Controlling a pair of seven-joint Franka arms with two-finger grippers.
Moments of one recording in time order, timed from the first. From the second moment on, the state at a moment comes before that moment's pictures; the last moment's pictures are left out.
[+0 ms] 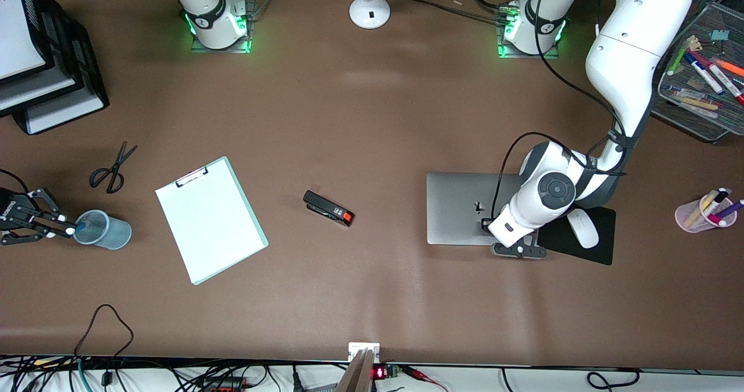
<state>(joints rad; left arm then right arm) 0.06 0.77 -0.36 -1.65 0.32 2.41 -0.37 -0.43 0.72 -0.07 -1.32 0.99 1.73 -1.95</state>
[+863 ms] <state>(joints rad) 0.08 0.55 -0.39 -1.60 0.32 2.09 -0.38 -0.46 0.76 -0.07 -1.31 1.05 1.68 -1.96</state>
